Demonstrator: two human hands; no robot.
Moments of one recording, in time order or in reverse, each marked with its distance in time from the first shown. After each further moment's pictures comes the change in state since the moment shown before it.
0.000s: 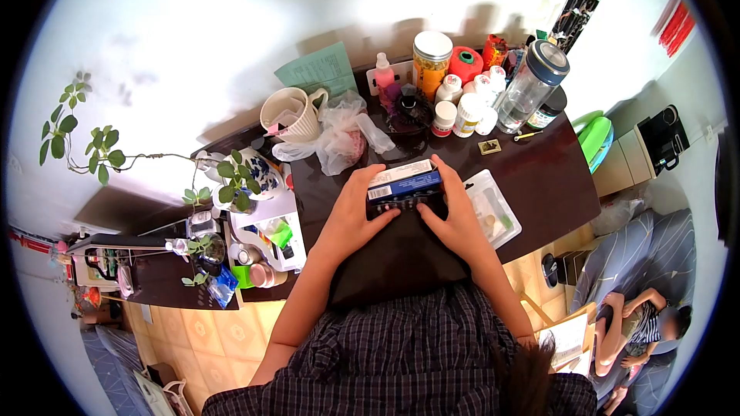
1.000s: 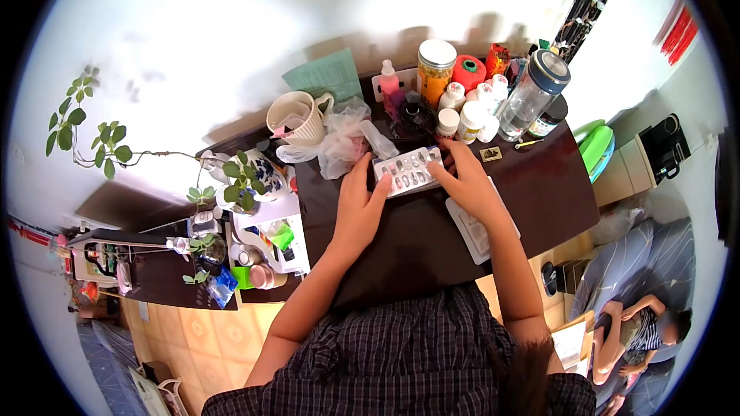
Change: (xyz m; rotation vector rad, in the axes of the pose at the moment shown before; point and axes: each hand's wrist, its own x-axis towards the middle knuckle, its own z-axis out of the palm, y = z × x) left_hand 0.008 -0.015 0.026 -0.029 0.261 -0.274; right_hand 0.054 0.015 -0.029 -0.059 -0.051 0.198
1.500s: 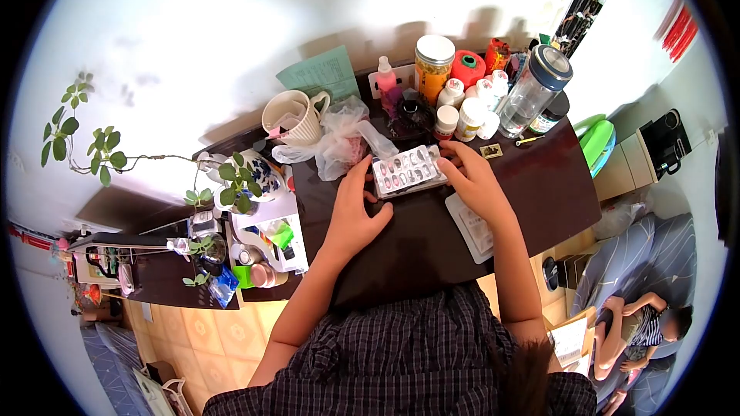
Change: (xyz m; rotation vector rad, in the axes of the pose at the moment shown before) left_hand -0.004 0.005 -0.014 -0.060 -0.140 0.082; right_hand -0.003 0.011 -0.006 0.165 -0.008 0.076
